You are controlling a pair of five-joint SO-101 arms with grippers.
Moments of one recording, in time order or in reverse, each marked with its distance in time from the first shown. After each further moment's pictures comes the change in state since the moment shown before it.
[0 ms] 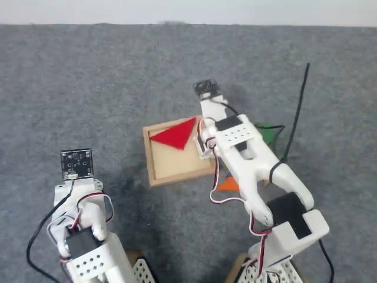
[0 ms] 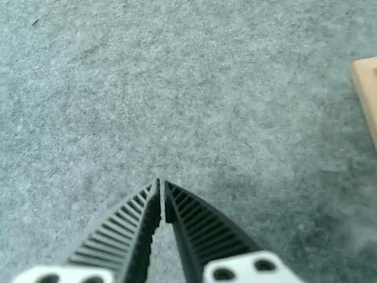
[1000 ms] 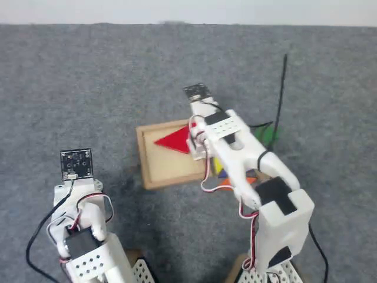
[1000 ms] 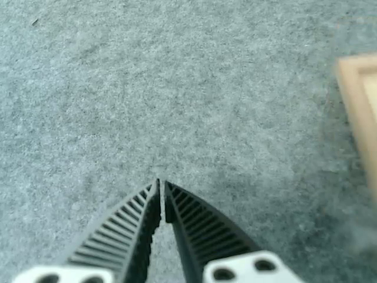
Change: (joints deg) left arm -0.1 0.0 0.0 0.0 0.0; right arm 0.9 11.9 -10.8 5.4 -0.1
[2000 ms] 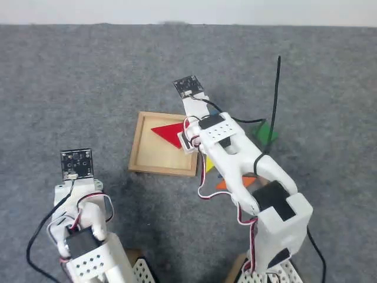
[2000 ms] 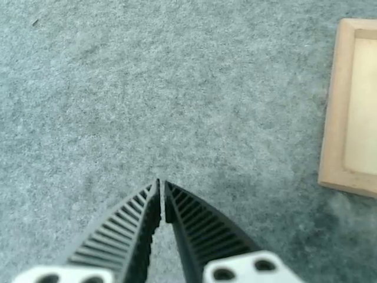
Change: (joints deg) left arm 0.1 0.0 0.0 0.0 0.0; right arm -4.5 -1.3 0.9 -11.2 0.1
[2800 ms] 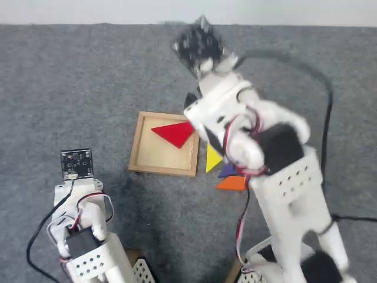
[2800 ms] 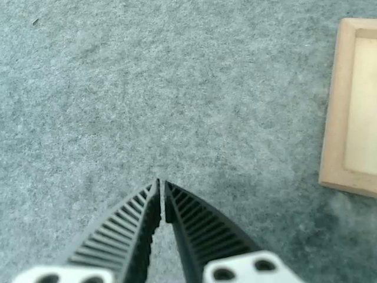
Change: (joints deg) left arm -0.1 0.0 0.0 0.0 0.0; right arm -2.0 -44.4 -15.0 26.1 17.7
